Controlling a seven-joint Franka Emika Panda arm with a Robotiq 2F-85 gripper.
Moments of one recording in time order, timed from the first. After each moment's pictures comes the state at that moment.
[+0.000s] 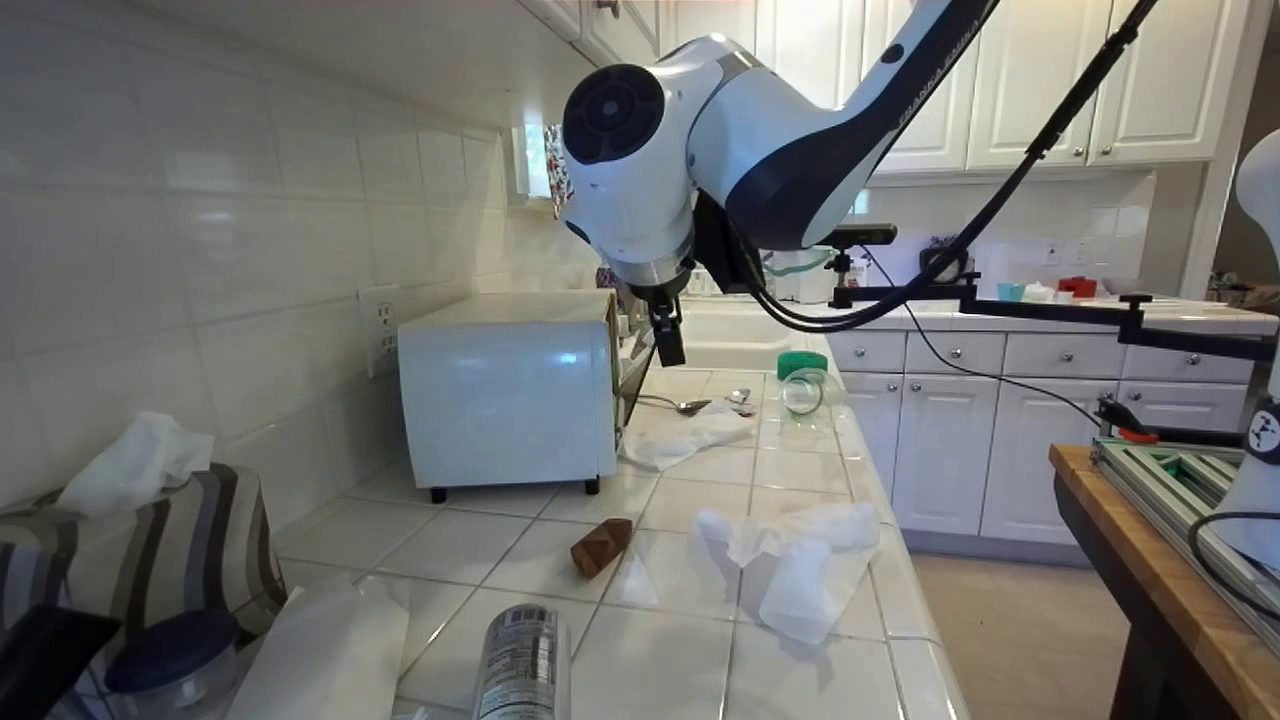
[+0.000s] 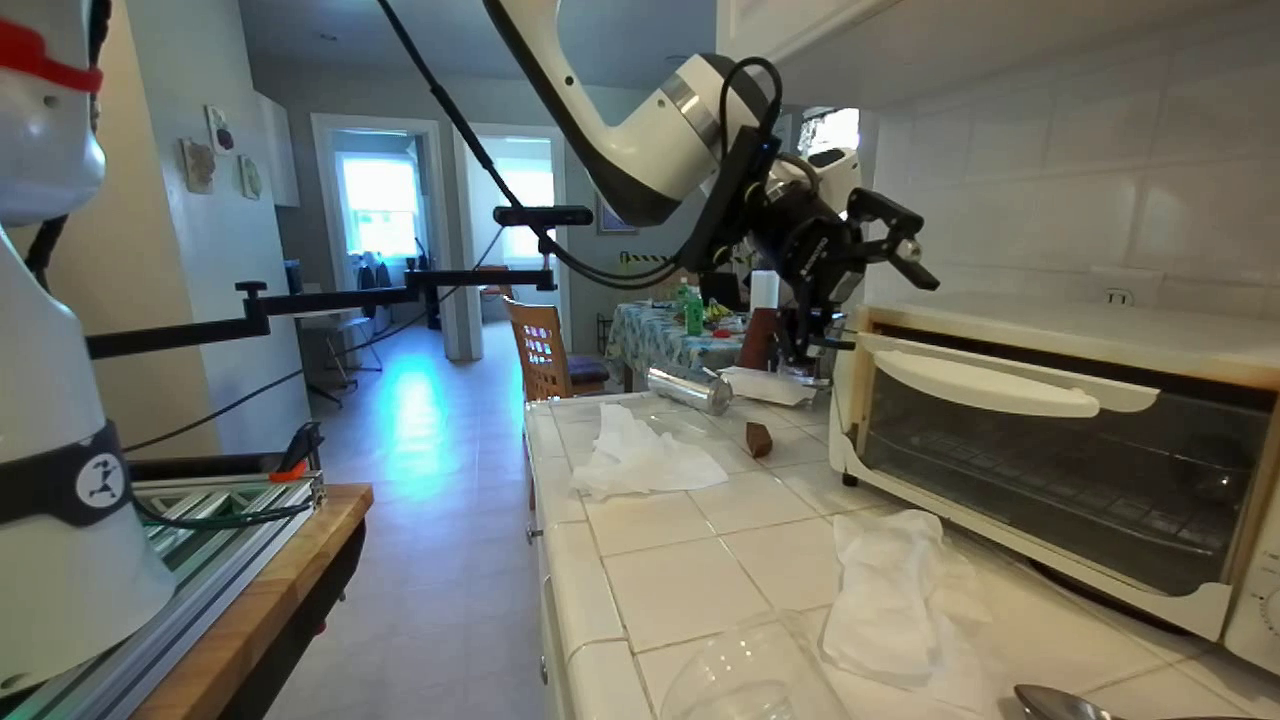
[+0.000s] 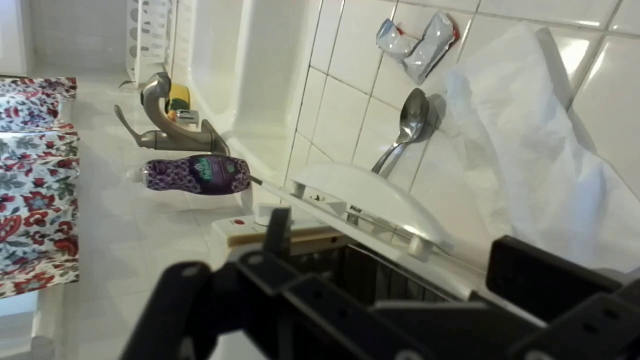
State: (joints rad) arm 0.21 0.41 0.08 -1.90 -1.16 1.87 0.54
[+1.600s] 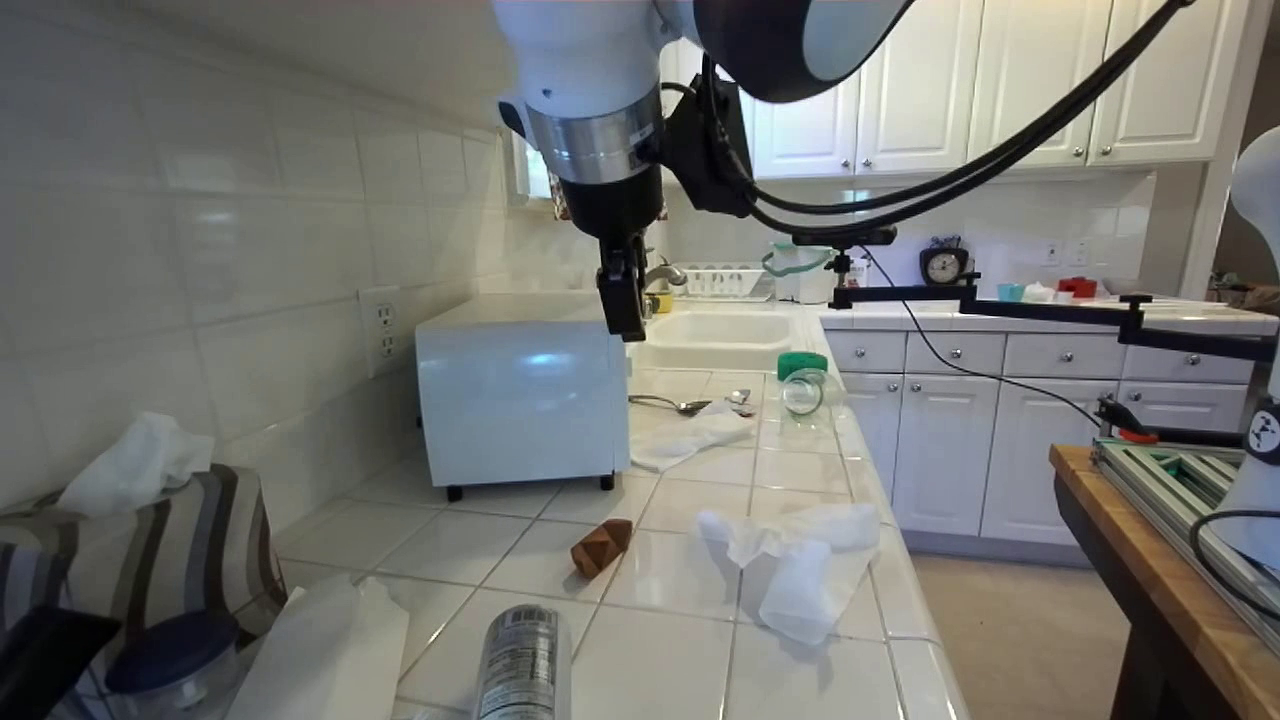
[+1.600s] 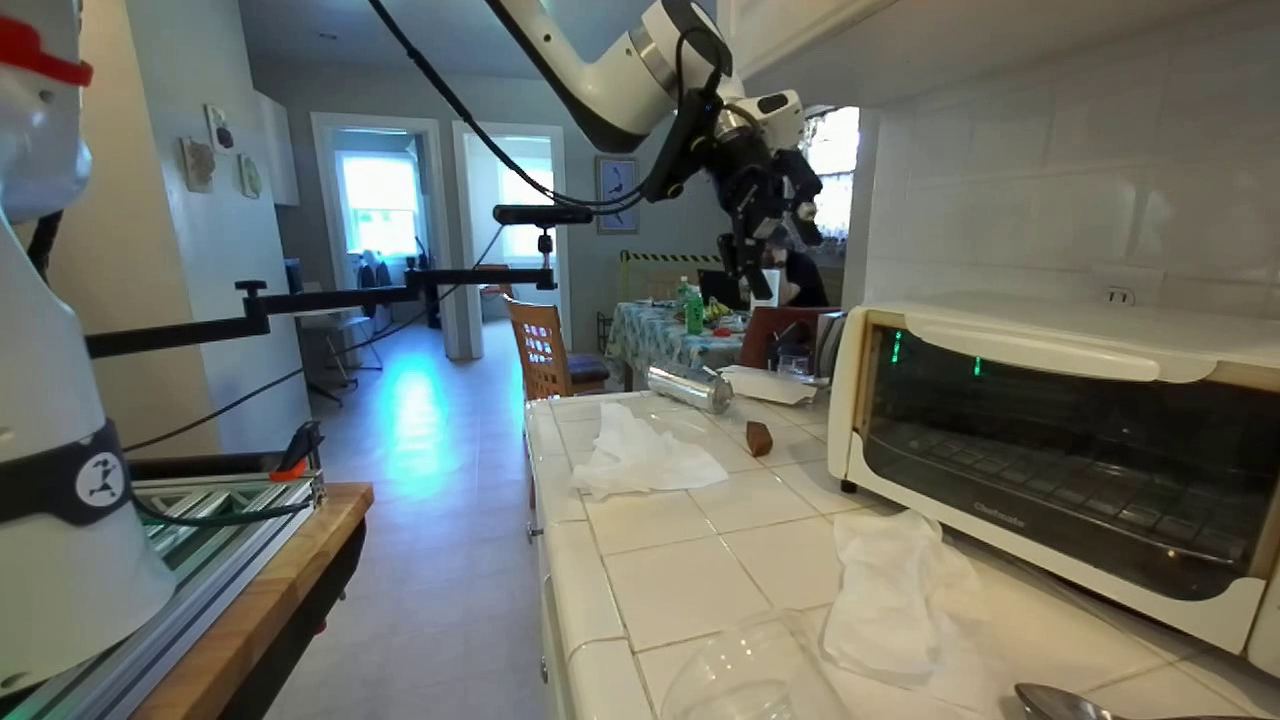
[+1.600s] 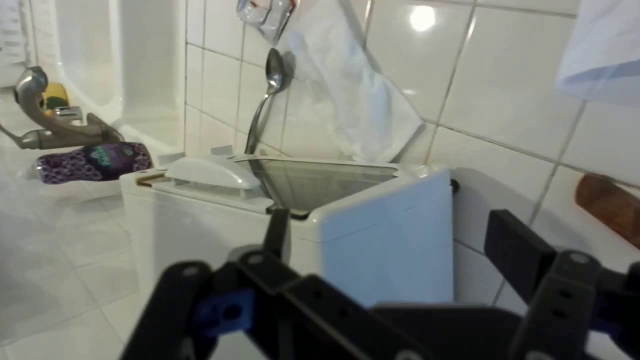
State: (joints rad) arm 0.28 0.36 0.19 -1.76 -0.82 1.81 0.51
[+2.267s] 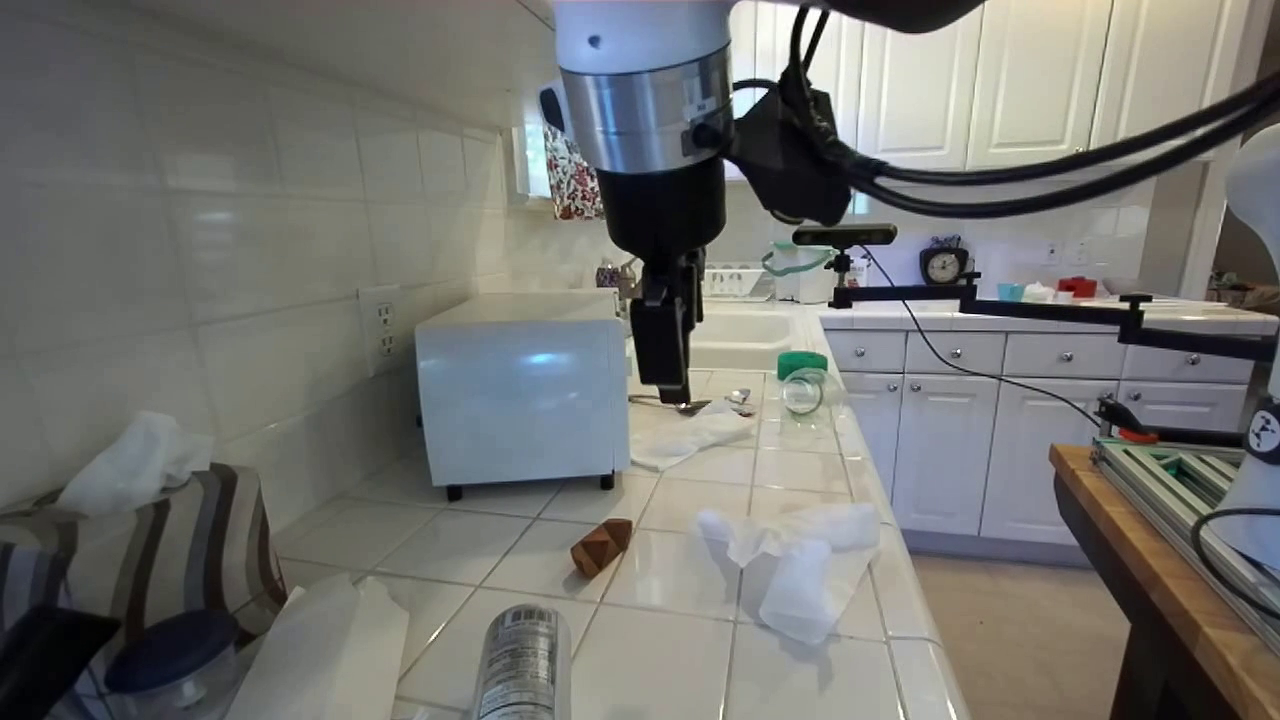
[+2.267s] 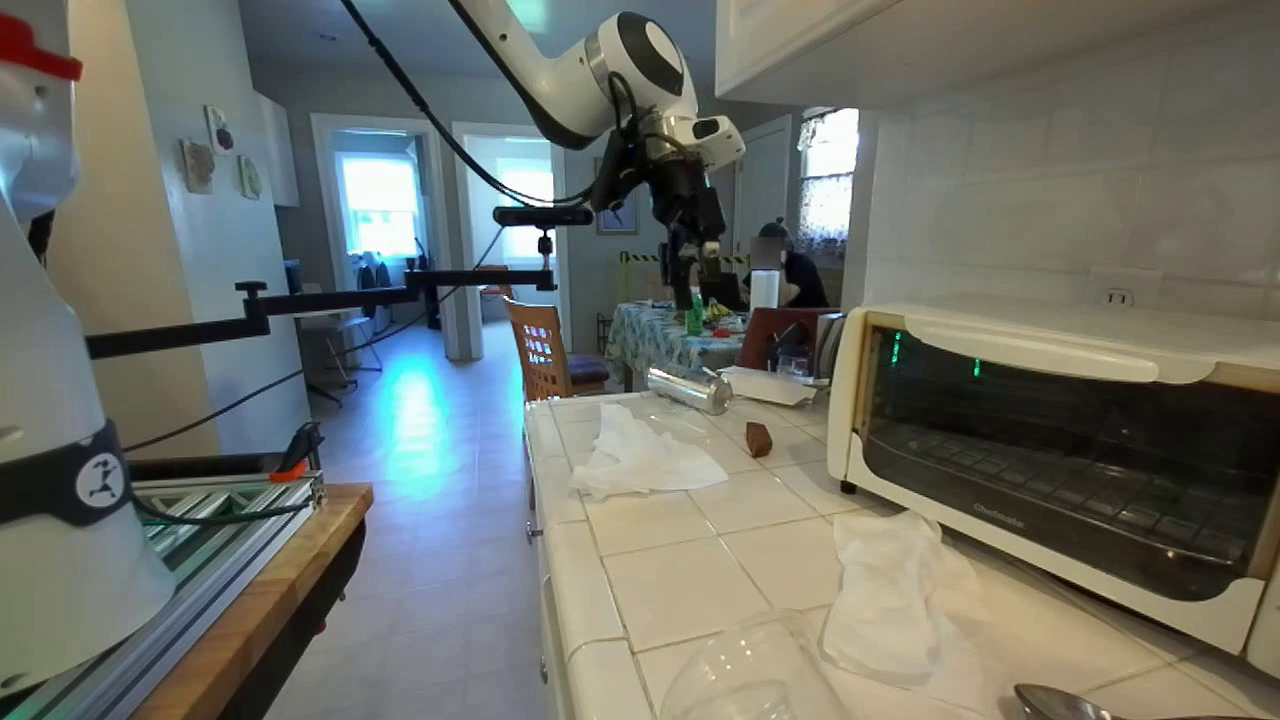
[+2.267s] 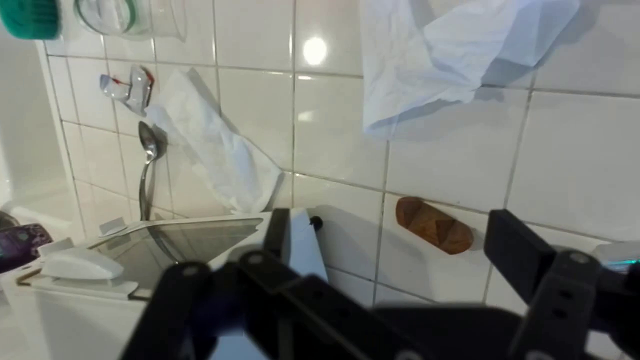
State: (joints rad) arm 0.36 0.29 0.21 -1.87 -0.57 1.89 0.69
